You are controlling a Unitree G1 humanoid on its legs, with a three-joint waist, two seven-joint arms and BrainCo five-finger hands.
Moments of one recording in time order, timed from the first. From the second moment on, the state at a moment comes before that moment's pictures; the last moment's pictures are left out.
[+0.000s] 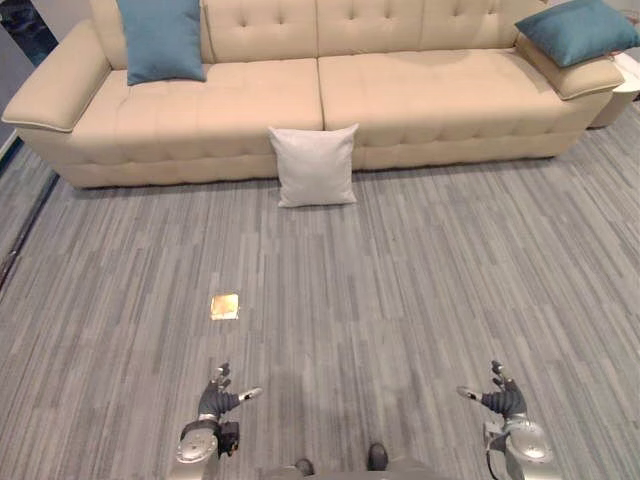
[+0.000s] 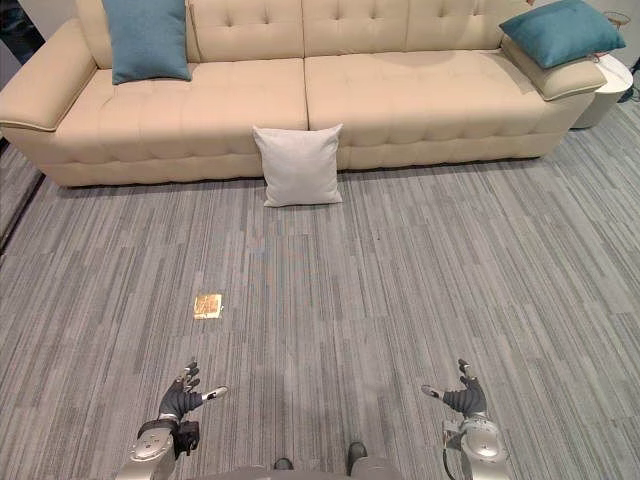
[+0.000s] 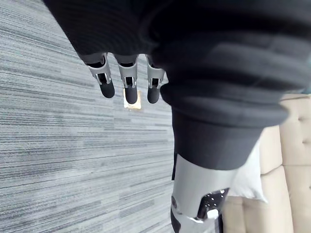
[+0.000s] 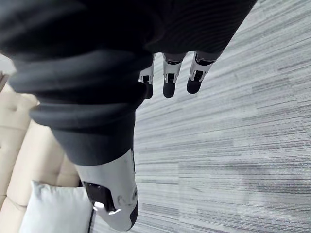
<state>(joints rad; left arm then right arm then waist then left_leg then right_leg) 0.16 0.18 0.05 0.65 -0.10 -0.12 0.04 0.14 -0.25 -0.22 0.64 -0.09 -0.10 -0.08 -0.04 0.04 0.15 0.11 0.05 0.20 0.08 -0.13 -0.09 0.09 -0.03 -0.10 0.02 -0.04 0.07</state>
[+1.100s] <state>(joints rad) 0.04 0.16 0.05 0.66 -0.14 -0.11 0.09 0.05 -0.22 -0.16 0.60 -0.01 -0.08 -0.12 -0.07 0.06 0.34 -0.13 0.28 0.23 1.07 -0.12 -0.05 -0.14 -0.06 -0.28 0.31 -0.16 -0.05</state>
